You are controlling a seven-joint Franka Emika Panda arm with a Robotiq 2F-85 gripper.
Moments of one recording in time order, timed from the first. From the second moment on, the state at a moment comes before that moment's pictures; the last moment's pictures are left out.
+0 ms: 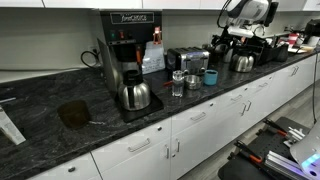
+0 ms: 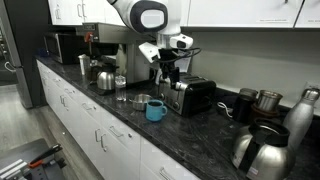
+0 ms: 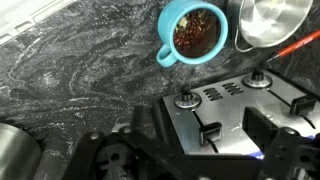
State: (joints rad) arm -0.10 0.03 -0.18 -2.14 0.22 2.41 0.05
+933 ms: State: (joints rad) arm -0.13 0.14 -0.19 -2.13 0.25 2.58 0.26
